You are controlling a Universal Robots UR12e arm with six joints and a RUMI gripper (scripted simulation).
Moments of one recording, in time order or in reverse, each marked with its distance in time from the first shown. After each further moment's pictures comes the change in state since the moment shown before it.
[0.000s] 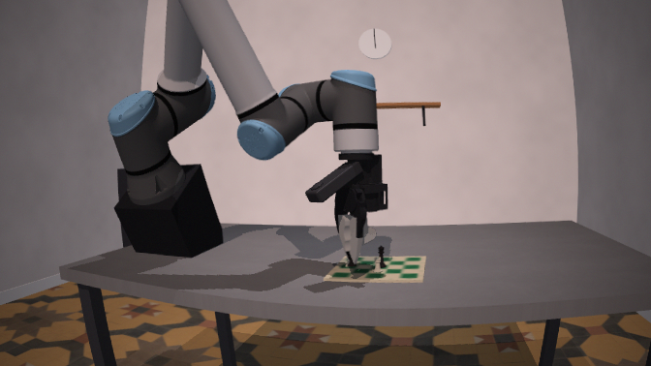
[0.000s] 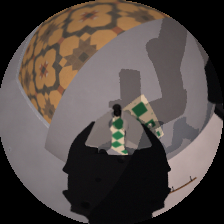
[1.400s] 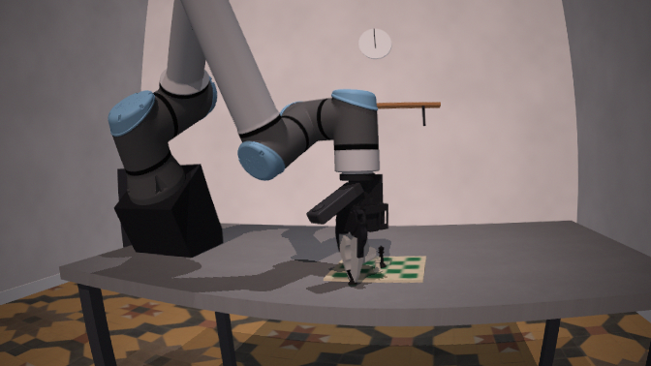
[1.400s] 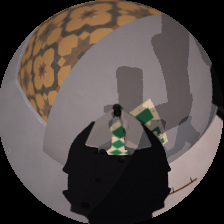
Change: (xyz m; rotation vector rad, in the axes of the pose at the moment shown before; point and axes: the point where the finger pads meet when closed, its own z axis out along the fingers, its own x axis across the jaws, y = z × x) arm -0.001 0.001 0.040 -0.001 -0.001 0.000
